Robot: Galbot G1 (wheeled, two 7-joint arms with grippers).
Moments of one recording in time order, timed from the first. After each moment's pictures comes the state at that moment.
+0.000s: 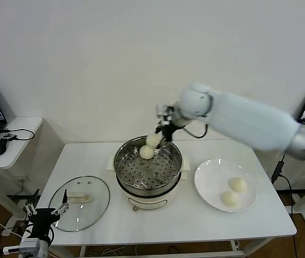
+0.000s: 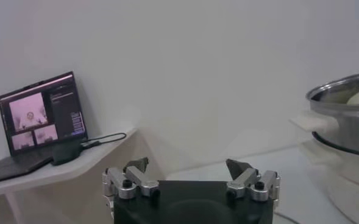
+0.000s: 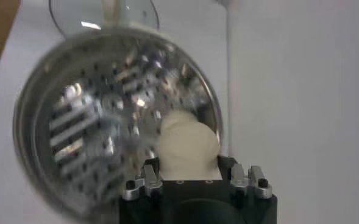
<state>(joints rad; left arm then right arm) 1.67 -1.26 -0.74 -2.05 -0.11 0.01 -0.15 0.48 1.16 -1.12 1.33 0.46 -0.61 -0.83</state>
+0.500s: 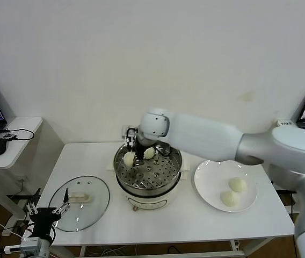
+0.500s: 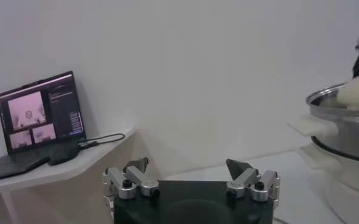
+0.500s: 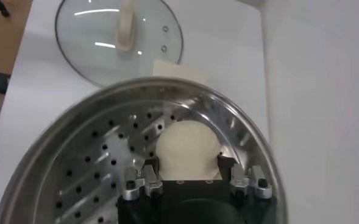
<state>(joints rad) 1.66 -1.26 -0.74 -2.04 -0.12 0.00 -0.15 0.38 1.37 -1.15 1.18 0.46 -0.70 -0.75</state>
